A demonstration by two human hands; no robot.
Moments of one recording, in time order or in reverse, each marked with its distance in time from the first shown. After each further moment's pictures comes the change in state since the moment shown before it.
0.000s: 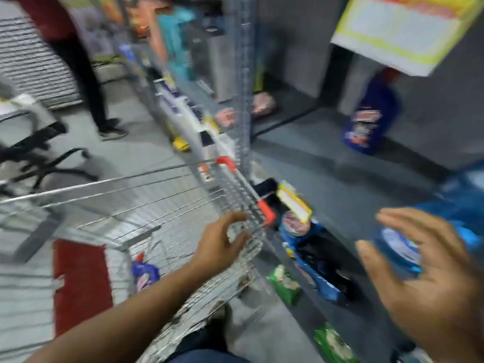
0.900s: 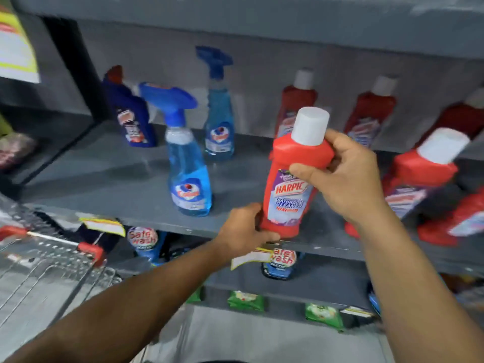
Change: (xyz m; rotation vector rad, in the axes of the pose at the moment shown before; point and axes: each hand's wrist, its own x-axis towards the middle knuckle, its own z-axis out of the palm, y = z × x) left_hand -0.031 0.223 0.223 -0.100 -0.812 0.455; right_hand -0.060 0.063 -0.179 0.111 0.400 0.583
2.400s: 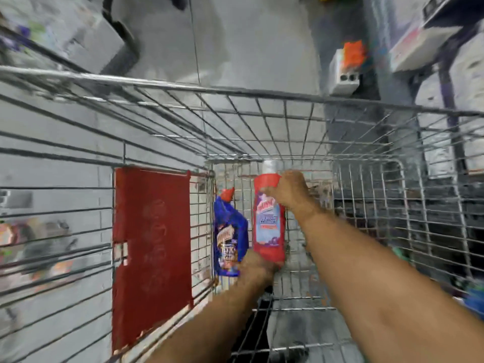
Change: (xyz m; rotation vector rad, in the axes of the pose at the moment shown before) left_hand -0.399 -0.478 -0.098 -0.938 0.789 -1.778; right_hand -0.318 0.144 0.833 -0.763 -1.656 -0.157
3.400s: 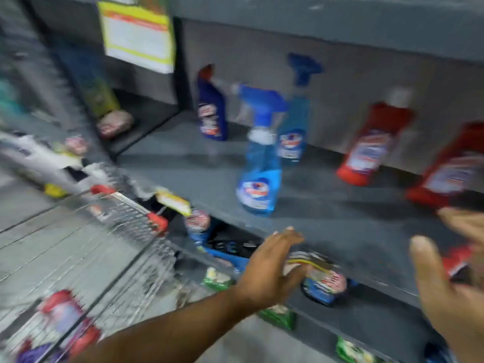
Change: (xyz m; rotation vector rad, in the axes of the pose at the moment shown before) left_hand -0.486 -0.116 0.294 0.502 -0.670 2.119; right_hand -0.866 0.316 -0.051 0.155 1.749 0.244
